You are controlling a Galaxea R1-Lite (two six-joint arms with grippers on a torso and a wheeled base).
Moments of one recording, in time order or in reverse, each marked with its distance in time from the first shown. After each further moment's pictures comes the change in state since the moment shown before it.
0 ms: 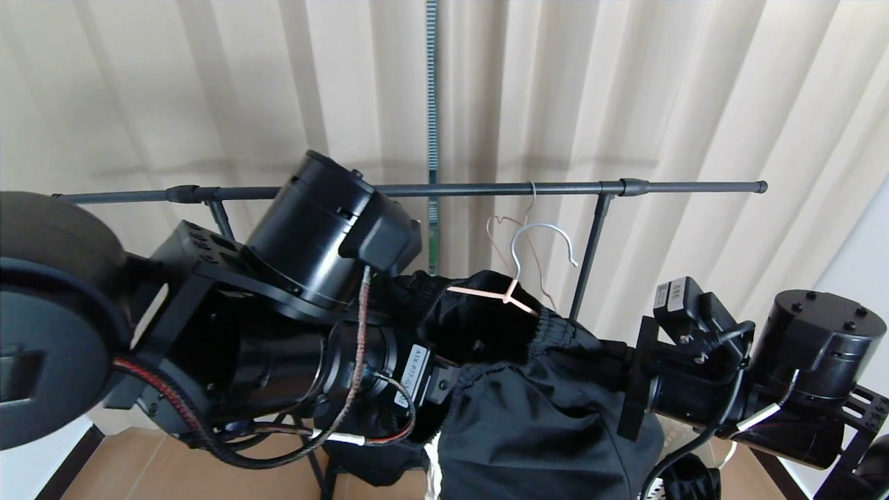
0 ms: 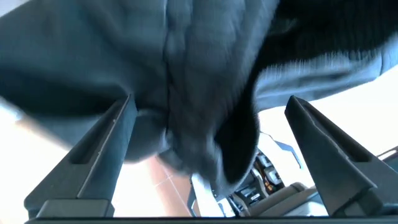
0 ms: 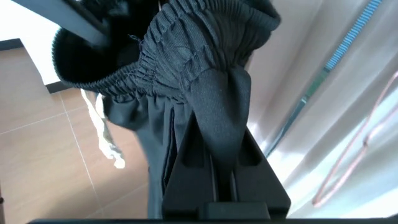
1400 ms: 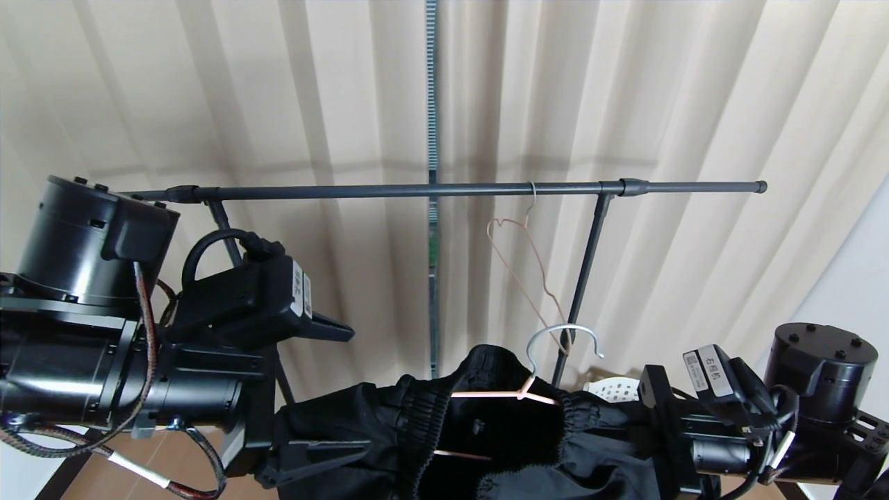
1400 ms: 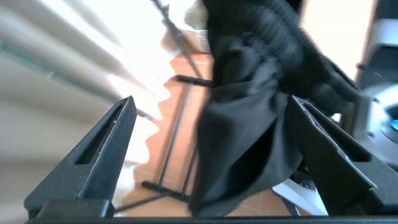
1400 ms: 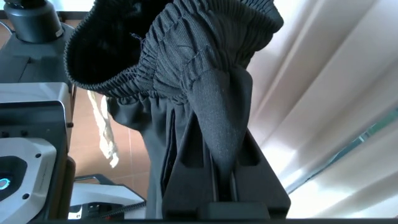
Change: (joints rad) left arm 0.374 -0.235 0.350 -0.230 -0.781 0.927; right arm -0.099 0.057 0.137 -0.075 0.427 -0.168
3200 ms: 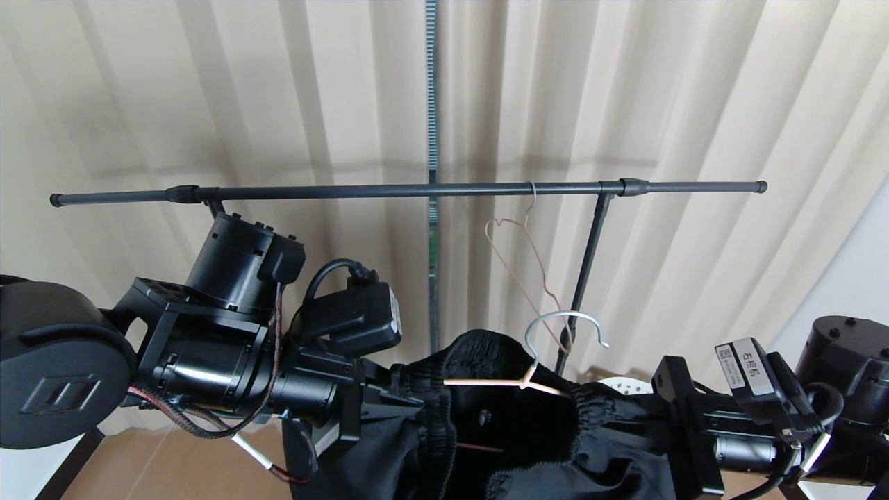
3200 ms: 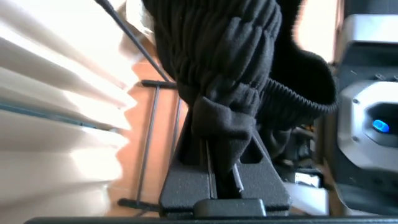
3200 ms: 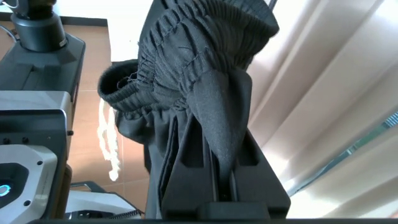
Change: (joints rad) left arm -0.066 0.221 -0.026 -0.155 -0.061 -0.021; right arm 0.008 -0.082 0.001 0.006 0.000 0.016
